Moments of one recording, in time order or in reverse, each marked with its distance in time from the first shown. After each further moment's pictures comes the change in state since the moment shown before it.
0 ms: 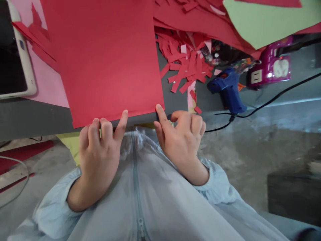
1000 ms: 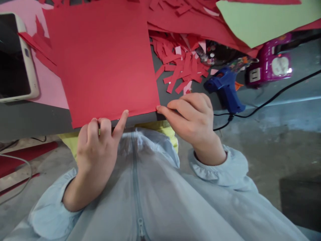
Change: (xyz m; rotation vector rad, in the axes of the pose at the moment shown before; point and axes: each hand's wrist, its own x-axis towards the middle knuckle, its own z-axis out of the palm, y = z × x) left_hand 0.007 -0.005 -0.005 0.259 -0.028 0.173; right_hand 0.040 0.057 0.017 0.275 0.251 -0.427
